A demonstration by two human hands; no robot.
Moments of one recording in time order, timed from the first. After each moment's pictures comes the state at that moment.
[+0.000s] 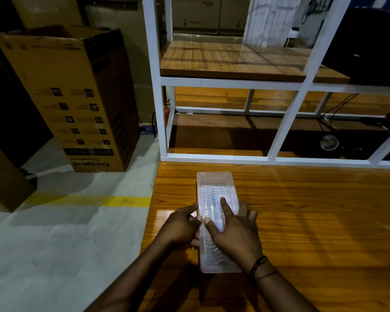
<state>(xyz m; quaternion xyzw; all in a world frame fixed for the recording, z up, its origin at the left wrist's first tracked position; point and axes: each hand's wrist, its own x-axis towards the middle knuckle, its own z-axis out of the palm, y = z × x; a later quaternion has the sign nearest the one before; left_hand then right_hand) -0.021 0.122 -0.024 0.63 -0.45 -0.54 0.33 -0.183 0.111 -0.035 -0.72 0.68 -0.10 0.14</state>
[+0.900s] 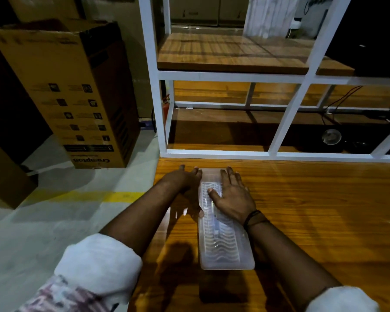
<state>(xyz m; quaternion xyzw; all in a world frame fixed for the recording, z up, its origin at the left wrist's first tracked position) -0.009 -0.005 0.018 0.61 -0.72 -0.22 -0.25 -0.183 0.015 -0.046 -0.77 0.61 -0.09 0.17</state>
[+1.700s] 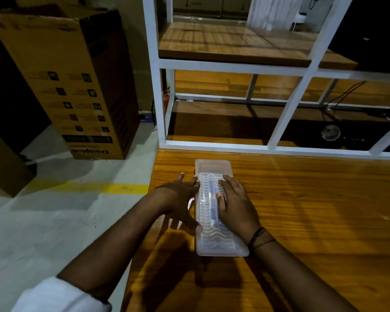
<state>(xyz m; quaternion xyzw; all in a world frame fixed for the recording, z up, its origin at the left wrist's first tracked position) -0.007 0.084 0.027 0.59 -0.74 -0.25 -0.18 -0.198 0.072 -0.054 -0.79 0.56 -0.22 0.12</state>
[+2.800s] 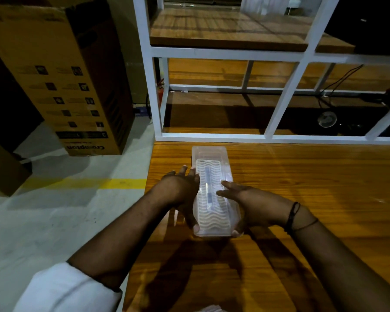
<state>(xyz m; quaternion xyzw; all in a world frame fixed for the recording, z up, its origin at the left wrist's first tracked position) -0.026 0.074 0.020 0.57 -0.76 -0.14 -0.28 -0.236 0.082 0.027 -0.86 0.44 0.17 0.21</state>
